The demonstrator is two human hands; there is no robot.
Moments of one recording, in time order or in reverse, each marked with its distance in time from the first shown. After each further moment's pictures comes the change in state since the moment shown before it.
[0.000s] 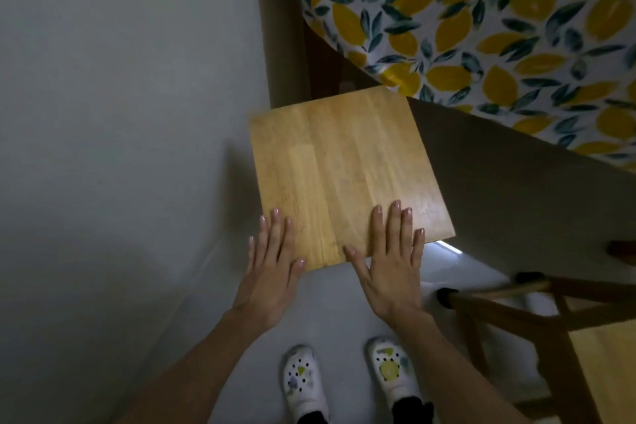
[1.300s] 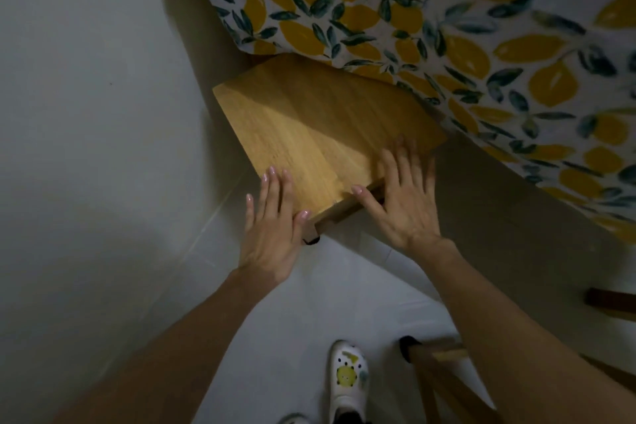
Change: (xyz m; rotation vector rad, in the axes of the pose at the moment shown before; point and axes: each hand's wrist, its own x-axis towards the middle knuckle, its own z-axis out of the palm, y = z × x) left_hand 0.184 0.126 -0.038 -0.083 0.129 -0.076; right_hand 0.211 0.116 -0.105 -0.048 0.027 -0.158
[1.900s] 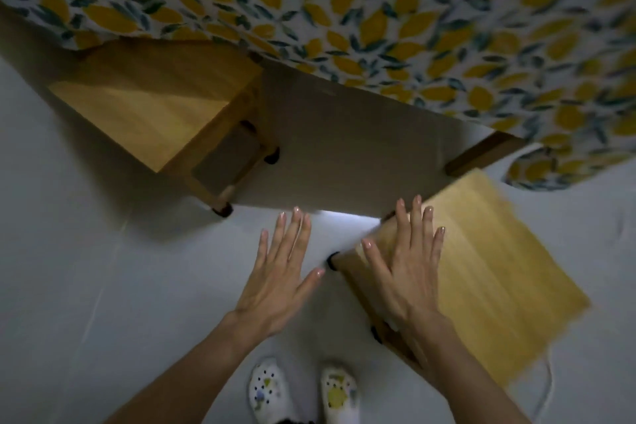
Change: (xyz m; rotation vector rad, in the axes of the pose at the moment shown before) left_hand -0.221 0.129 0.069 0.071 -0.297 0.584; right_hand -0.365 0.064 -0.022 0.165 0.230 0.595
